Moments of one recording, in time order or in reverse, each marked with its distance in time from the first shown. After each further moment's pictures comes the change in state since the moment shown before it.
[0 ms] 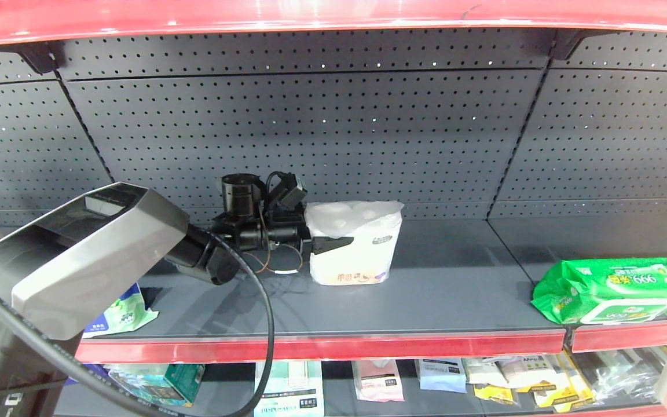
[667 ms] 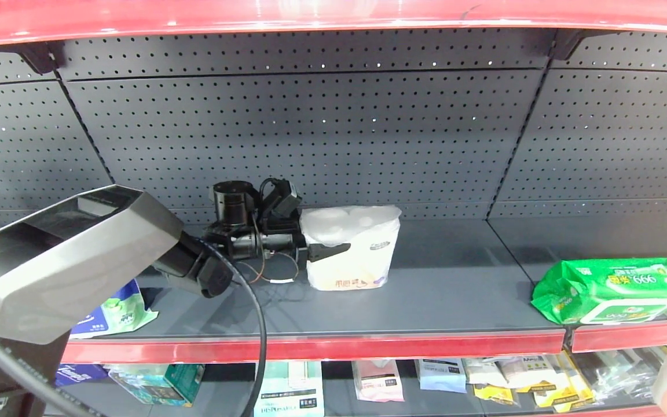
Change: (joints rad) left arm 0.000 -0.042 0.141 -0.097 0.013 -0.014; right arm 0.002 0.008 0.007 0.000 0.002 0.000
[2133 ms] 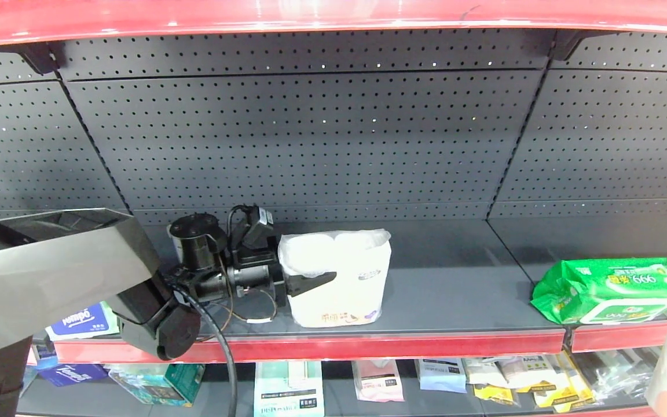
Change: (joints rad) left arm 0.000 -0.096 0.439 -0.474 0.017 -0.201; right arm 0.000 0.023 0.008 0.000 0.004 0.000
